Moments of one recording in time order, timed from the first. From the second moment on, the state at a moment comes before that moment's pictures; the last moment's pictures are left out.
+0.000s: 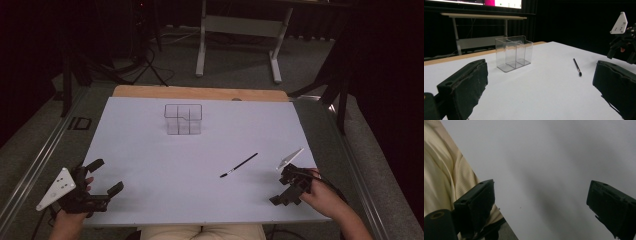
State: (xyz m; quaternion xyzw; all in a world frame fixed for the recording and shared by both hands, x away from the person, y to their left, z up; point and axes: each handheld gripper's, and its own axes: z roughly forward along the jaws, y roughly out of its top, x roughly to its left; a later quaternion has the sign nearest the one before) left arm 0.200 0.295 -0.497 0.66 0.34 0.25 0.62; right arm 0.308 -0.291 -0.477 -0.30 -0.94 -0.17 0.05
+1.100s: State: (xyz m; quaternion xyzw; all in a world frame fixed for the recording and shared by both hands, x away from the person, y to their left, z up) left arm 0.201 0.296 -0.498 0.66 0.34 0.25 0.62; right arm 0.321 -0.256 -0.468 -0.15 -0.98 -0.03 0.13
